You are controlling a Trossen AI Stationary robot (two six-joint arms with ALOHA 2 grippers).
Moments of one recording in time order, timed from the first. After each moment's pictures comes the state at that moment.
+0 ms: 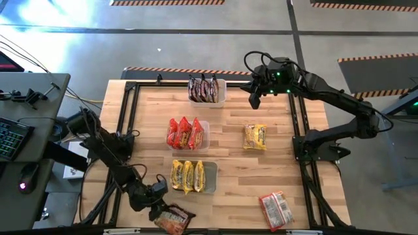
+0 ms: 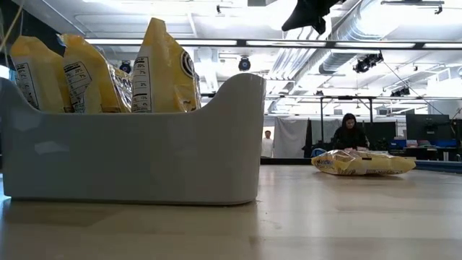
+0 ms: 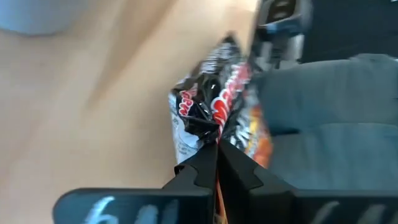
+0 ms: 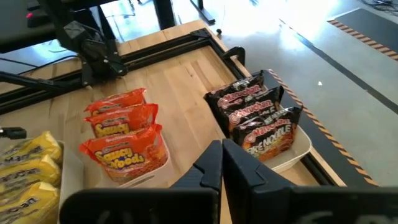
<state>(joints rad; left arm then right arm) -0.94 1.58 0.62 0.25 -0.26 -1.38 -0.44 1.22 1.33 -0.63 -0.11 0.04</state>
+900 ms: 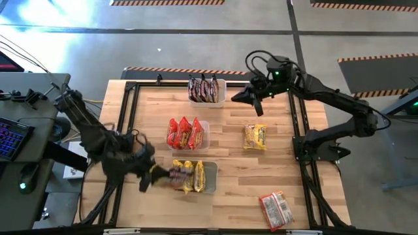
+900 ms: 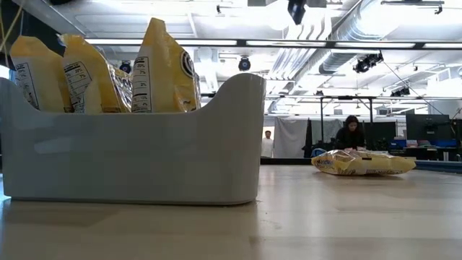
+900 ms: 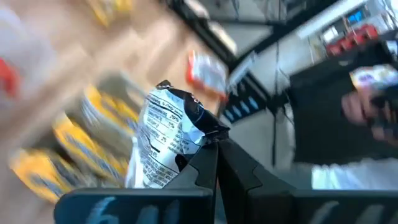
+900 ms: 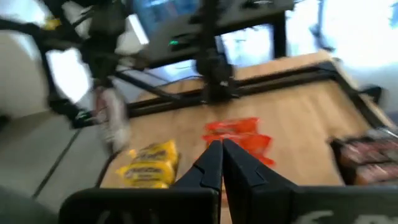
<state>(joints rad) -0.78 1.11 1.10 -0.56 -0.55 -1.18 -0.42 1.26 1.33 -0.45 -0.56 0.08</state>
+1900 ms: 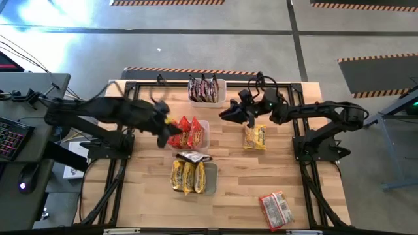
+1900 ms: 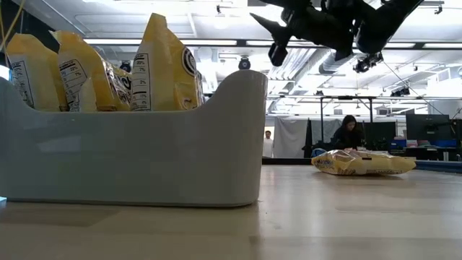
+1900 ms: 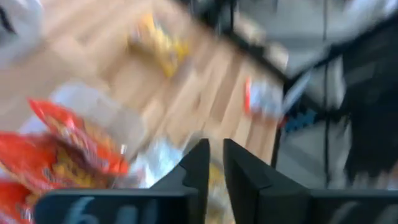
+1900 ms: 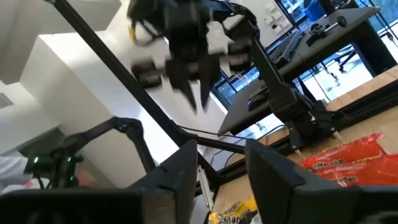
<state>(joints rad) -0.13 1.12 1.29 -0.79 -0.10 -0.72 -0.34 1.43 0.70 0.95 -0.66 0.81</state>
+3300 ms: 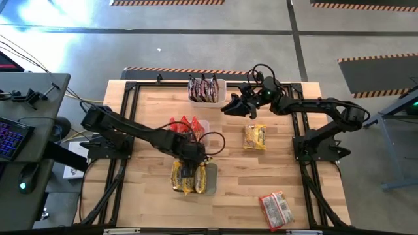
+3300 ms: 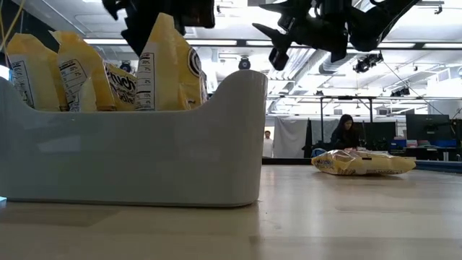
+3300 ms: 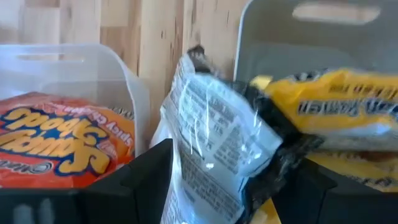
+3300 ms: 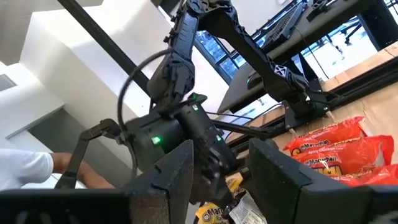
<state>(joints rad) -0.25 1.70 1.29 -0.79 -0.13 -0.25 -0.47 1.43 0.78 0.79 -0.88 0.79</state>
